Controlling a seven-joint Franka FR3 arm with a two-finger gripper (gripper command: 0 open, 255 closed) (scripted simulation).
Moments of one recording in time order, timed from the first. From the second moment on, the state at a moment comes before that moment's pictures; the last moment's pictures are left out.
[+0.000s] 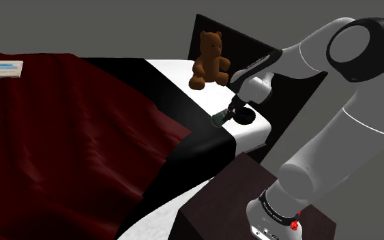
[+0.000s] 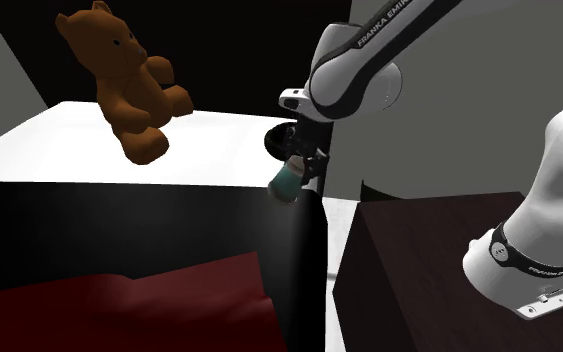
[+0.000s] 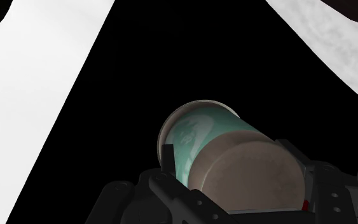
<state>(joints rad) -0.34 0.03 -0.22 -2.52 0.48 2.67 -1.46</state>
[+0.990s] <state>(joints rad) -0.38 -0.08 -0.26 -2.43 0.33 2.49 -1.37</state>
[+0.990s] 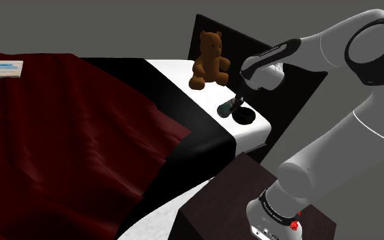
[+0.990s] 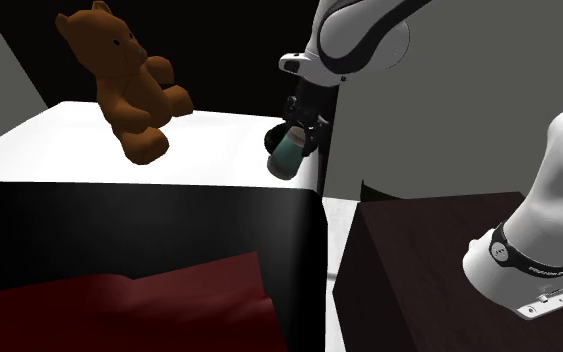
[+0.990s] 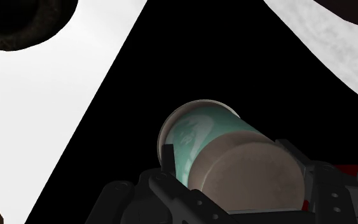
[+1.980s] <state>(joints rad) -0.57 0.26 -0.40 -1.97 0.46 2.24 -1.72</state>
